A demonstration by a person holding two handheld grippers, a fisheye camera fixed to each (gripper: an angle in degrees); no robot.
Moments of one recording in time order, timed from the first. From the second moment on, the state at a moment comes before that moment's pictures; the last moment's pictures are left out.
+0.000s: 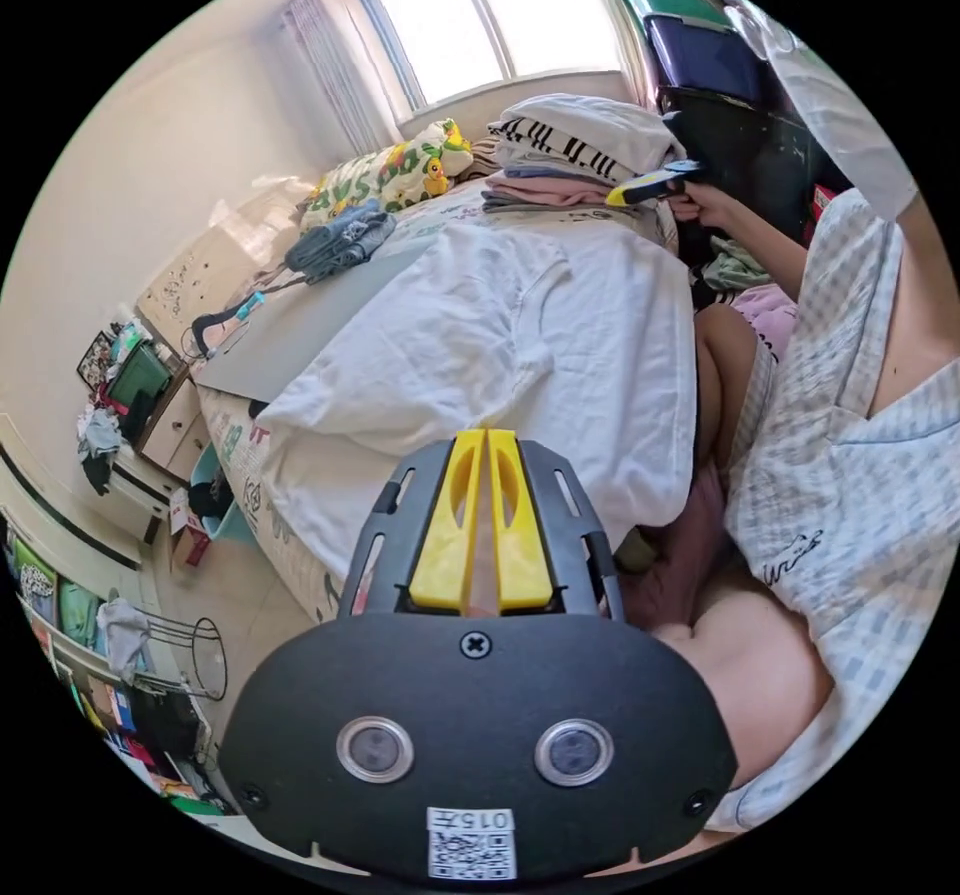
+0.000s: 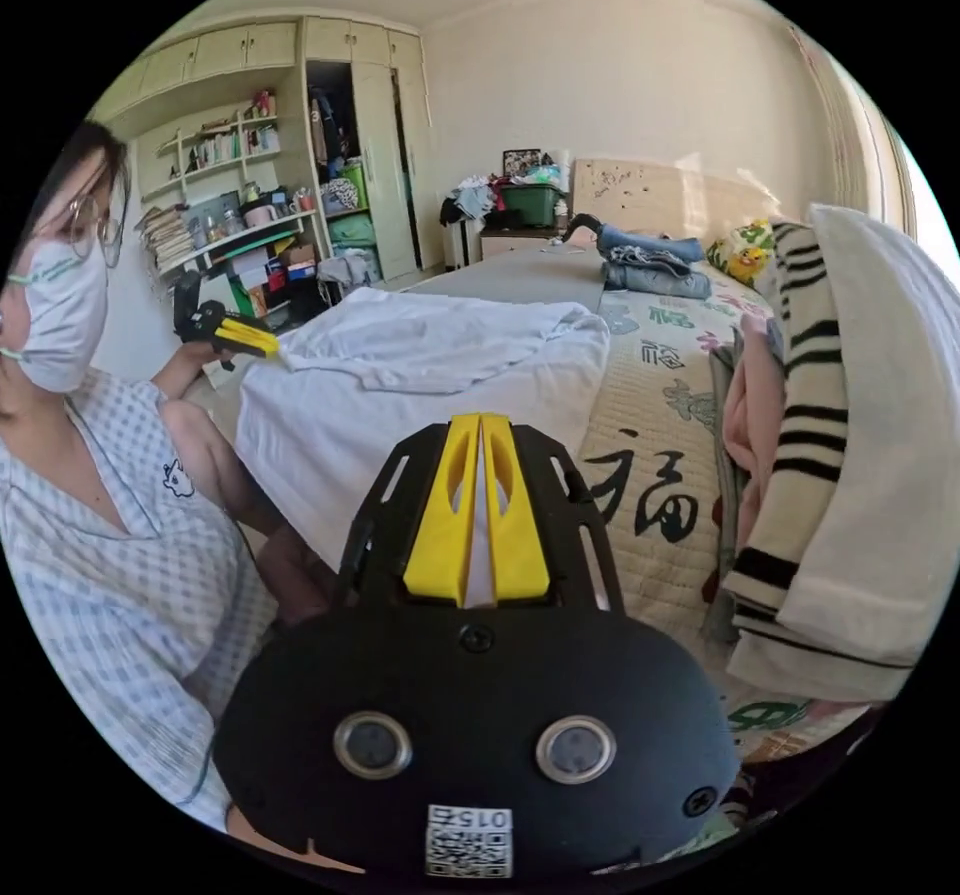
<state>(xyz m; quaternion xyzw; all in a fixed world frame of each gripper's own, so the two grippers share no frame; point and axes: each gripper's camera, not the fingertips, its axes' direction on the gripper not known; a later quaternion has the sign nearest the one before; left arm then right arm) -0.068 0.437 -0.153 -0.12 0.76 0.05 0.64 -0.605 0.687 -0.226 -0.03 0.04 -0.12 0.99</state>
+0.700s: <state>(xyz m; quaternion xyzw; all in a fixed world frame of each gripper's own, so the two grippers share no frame) -0.135 0.389 -0.104 -0.09 0.81 -0.09 0.57 -0.589 0.638 -0.223 -0.05 -0.05 -0.22 0.97</state>
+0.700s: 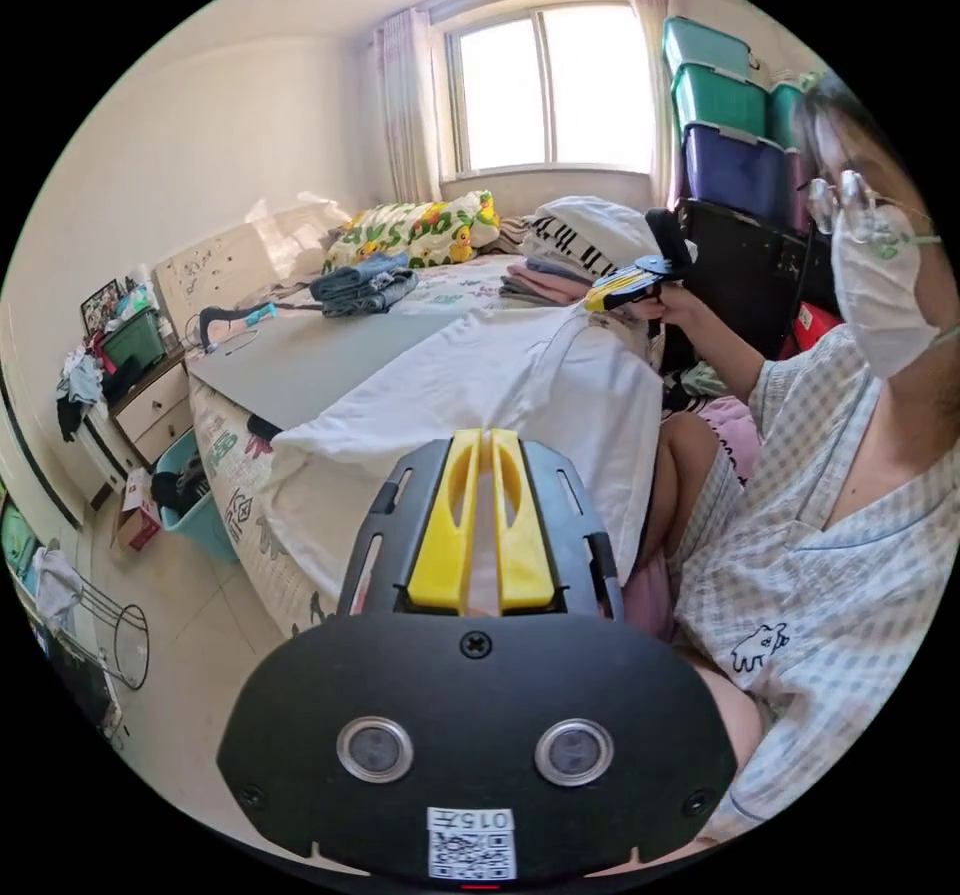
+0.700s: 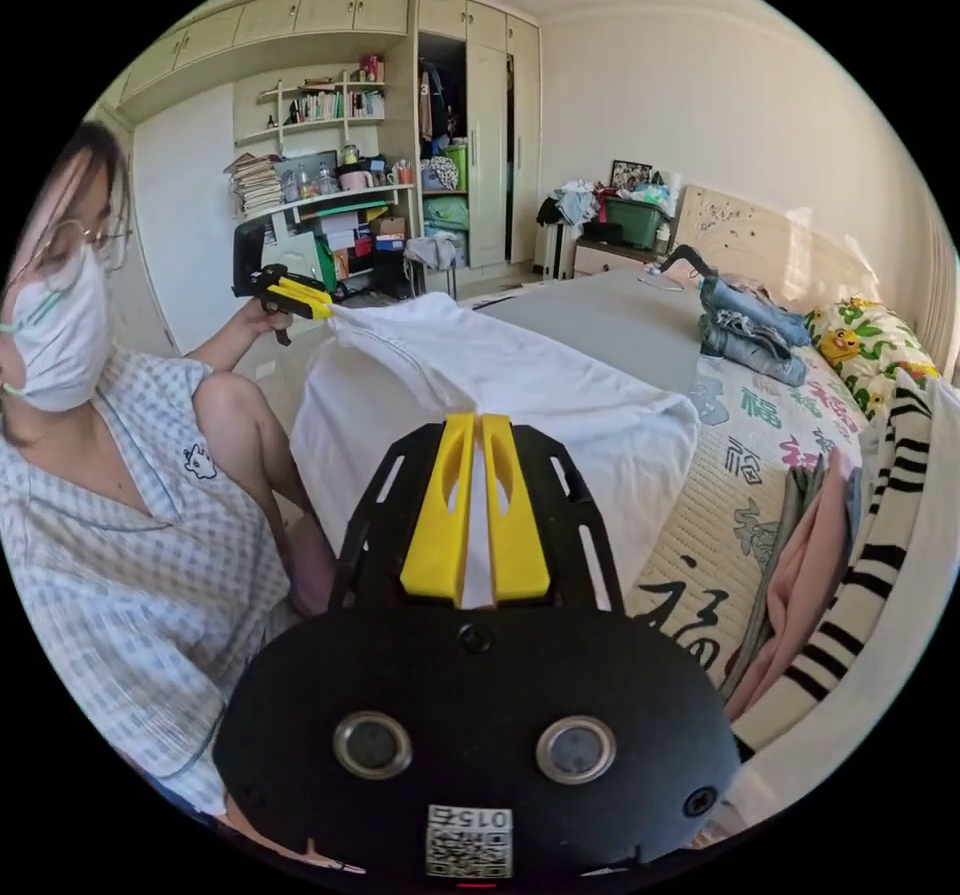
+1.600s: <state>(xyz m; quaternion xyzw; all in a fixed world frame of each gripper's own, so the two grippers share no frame) 0.058 0.540 0.117 -0.42 0.72 -0.14 0.53 -0.361 0.441 -0.061 -0.13 0.01 0.11 0.99</state>
